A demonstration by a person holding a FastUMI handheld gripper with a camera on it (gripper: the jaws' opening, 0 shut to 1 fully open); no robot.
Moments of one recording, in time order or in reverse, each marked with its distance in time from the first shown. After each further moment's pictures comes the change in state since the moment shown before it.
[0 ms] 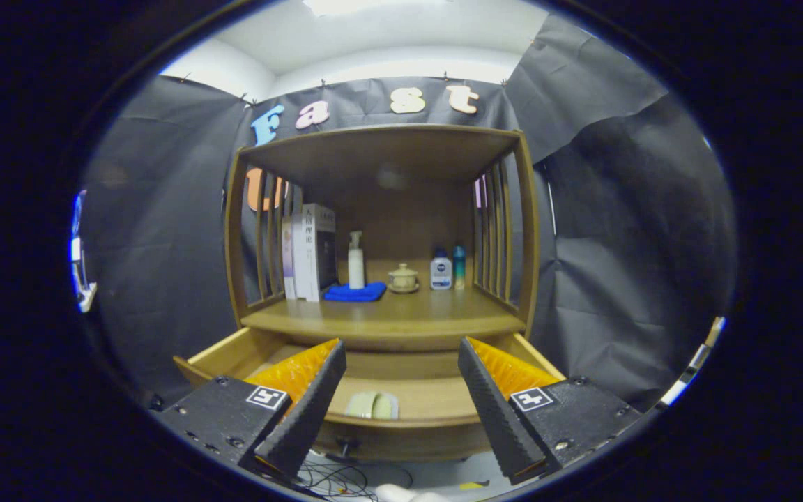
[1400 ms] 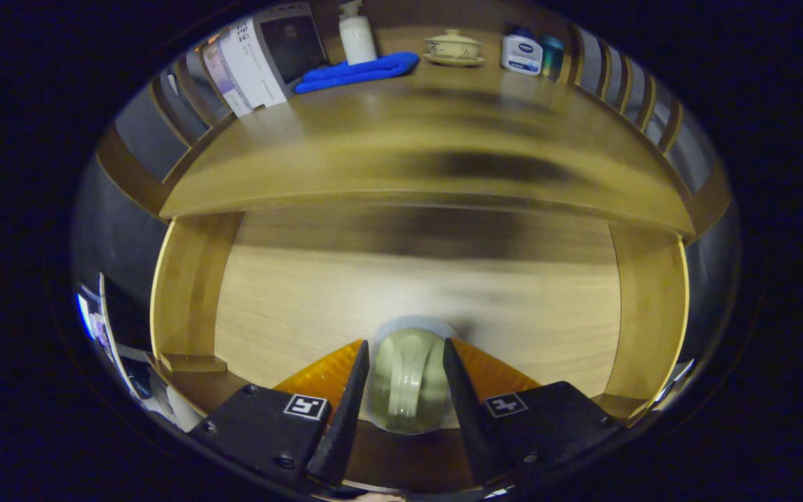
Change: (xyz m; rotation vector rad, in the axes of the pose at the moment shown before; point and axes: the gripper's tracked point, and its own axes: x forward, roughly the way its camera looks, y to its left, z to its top) arm 0.127 0.050 -0.161 0.008 1.151 0.046
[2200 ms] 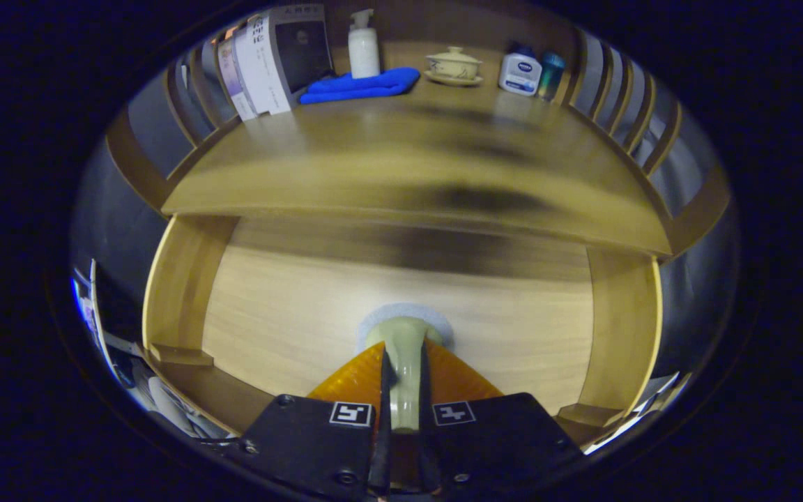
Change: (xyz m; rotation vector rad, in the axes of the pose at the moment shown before) arm -0.030 -0.015 0.019 -0.052 -0.102 -0.059
